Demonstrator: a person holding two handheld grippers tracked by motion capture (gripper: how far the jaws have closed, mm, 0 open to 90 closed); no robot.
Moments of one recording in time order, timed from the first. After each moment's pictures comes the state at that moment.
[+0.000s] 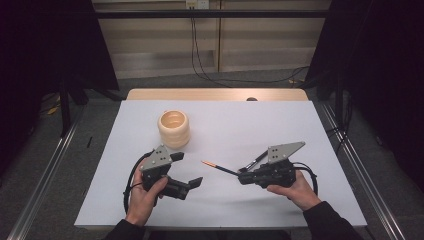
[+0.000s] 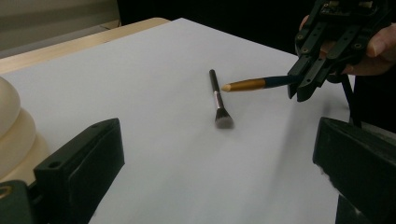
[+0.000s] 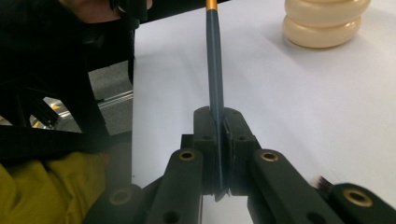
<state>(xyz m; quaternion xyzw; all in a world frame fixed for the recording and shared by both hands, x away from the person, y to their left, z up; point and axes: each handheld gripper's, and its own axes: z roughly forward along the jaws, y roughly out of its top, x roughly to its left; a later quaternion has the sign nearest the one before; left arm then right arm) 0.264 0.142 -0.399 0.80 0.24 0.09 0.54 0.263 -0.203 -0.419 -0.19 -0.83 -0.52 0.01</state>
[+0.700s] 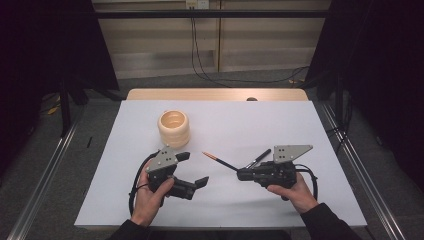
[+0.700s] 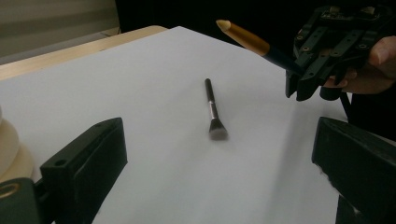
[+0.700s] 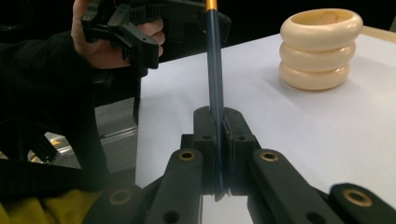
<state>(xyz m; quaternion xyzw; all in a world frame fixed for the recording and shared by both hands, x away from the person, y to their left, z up) 0.261 0.128 -0.399 0.80 0.24 0.09 0.55 0.259 -0.206 -0.419 -0.19 -0.78 -0.59 -0.01</state>
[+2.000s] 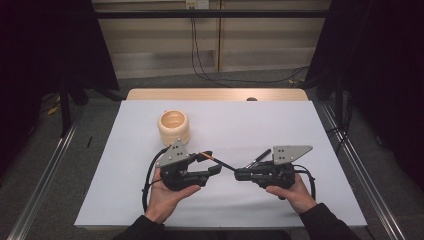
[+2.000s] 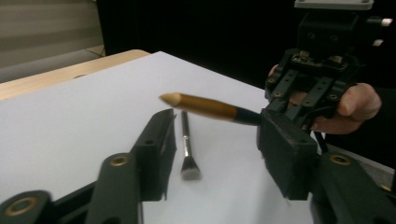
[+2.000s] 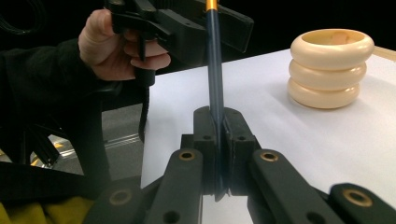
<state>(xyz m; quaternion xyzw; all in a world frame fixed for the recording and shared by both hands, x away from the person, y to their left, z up) 0.259 0.099 -0.380 0.77 0.23 0.07 0.59 0.257 -0.200 -0.415 -0.16 -0.78 -0.61 -0.01</state>
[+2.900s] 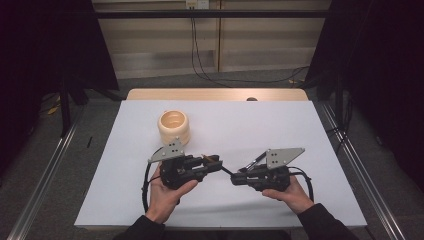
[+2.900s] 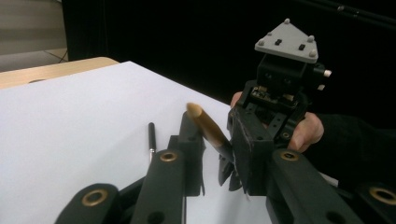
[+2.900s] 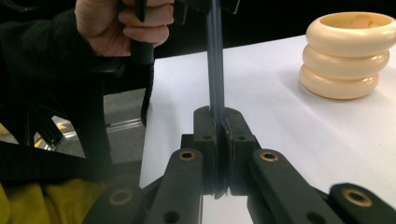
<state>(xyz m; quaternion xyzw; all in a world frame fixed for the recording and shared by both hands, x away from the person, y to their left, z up) 0.263 0.102 -0.376 0.75 0.22 -0.01 0.63 0.257 -0.190 -0.424 -0.14 -0.80 -0.59 -0.01</state>
